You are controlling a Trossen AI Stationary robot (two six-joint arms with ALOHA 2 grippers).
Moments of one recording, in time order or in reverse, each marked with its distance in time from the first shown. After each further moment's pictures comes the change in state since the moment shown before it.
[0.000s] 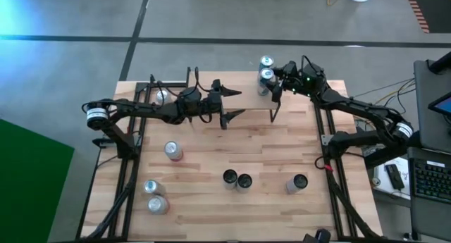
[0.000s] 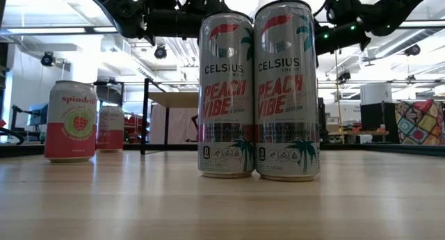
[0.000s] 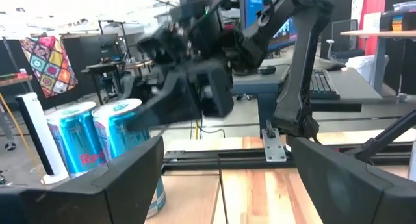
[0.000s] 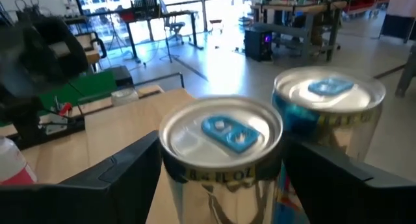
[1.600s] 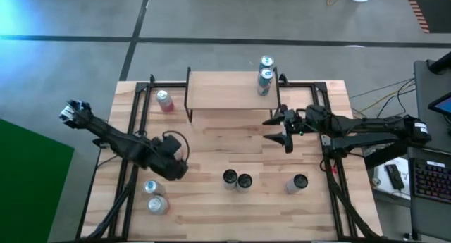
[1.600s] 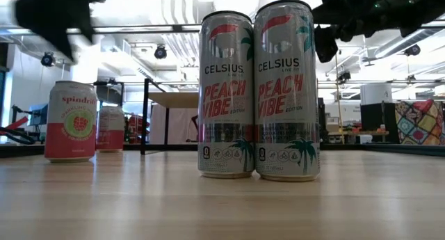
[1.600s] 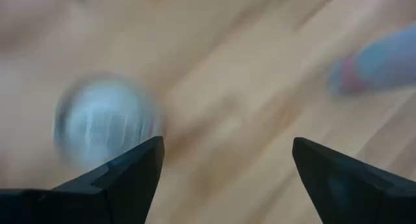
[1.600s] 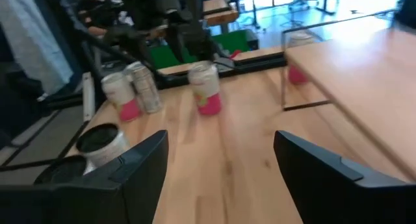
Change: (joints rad) left arm -0.776 -0.320 0.146 -1.876 -0.457 -1.520; right arm 0.617 -0.303 -0.249 -0.132 0.094 0.119
